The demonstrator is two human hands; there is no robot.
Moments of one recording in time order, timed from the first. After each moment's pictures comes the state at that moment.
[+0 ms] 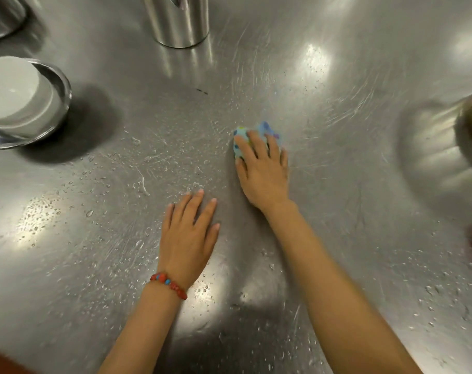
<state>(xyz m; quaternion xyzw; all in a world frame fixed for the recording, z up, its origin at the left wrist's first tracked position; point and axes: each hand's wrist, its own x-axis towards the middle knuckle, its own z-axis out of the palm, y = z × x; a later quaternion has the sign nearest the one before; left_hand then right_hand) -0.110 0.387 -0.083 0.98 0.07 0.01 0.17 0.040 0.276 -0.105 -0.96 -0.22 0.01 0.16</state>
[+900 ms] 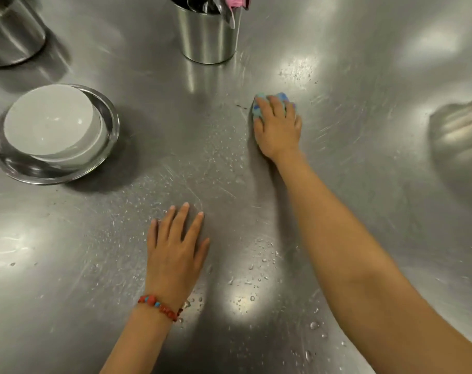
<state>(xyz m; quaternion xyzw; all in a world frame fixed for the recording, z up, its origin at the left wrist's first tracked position) -0.131 0.519 -0.090 0.99 0.05 -0.03 0.14 0.121 0.381 -0.098 -0.98 -0.11 0.03 0.15</state>
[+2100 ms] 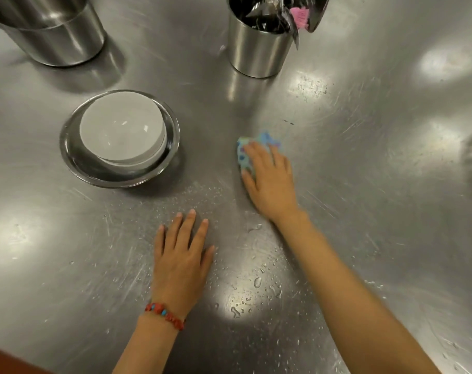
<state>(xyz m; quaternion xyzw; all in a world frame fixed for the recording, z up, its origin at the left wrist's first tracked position) -0.144 0.587 -0.084 0.98 0.10 -0.07 0.16 0.028 0.459 -0.106 -0.96 -0.24 0.00 0.18</state>
